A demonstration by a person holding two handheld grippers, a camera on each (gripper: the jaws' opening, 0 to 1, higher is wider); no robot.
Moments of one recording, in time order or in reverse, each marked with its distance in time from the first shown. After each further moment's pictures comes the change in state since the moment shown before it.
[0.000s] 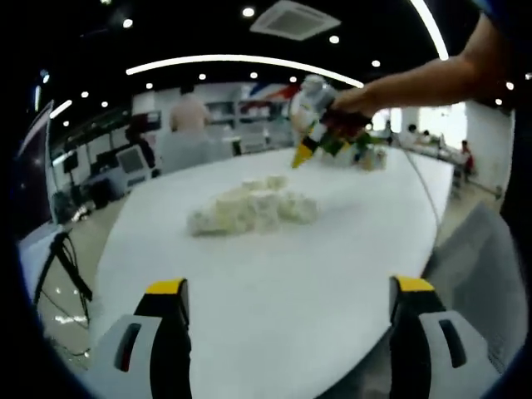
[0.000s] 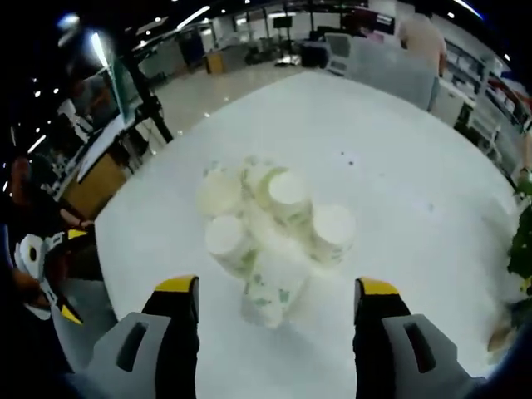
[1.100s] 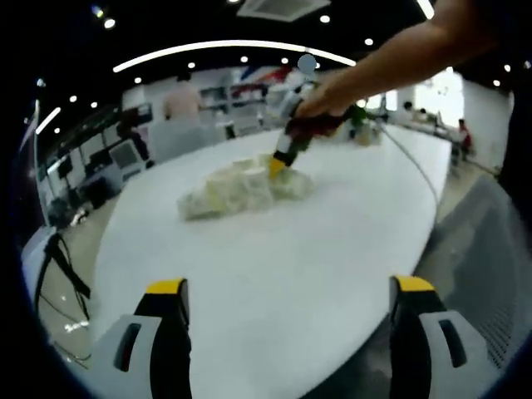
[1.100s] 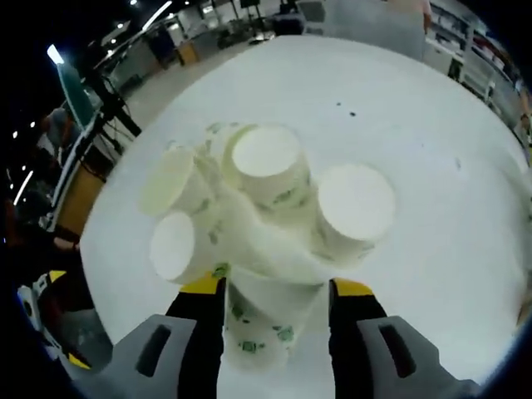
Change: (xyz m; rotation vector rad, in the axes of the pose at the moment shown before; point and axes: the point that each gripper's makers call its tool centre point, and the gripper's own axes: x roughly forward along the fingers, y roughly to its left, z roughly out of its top) left arm 0.007 -0.009 -0.028 0.025 0.101 -0.074; right arm 0.076 -0.003 -0.020 0.160 0.113 -0.004
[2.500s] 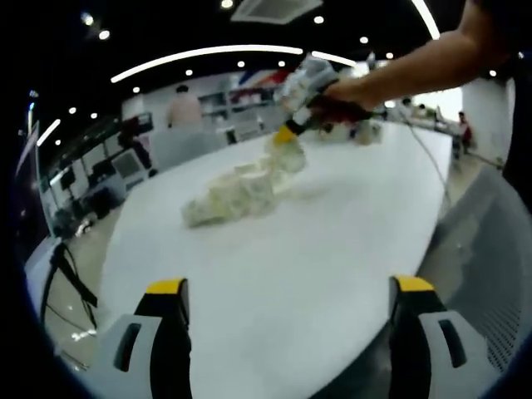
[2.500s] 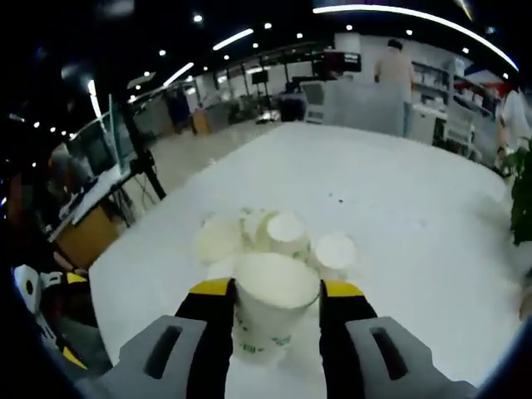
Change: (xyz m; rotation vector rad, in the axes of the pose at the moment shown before) left arm -0.001 0.000 0.003 0.042 -0.015 0.020; right arm -0.099 0.019 0.035 -0.059 -0.509 -0.028
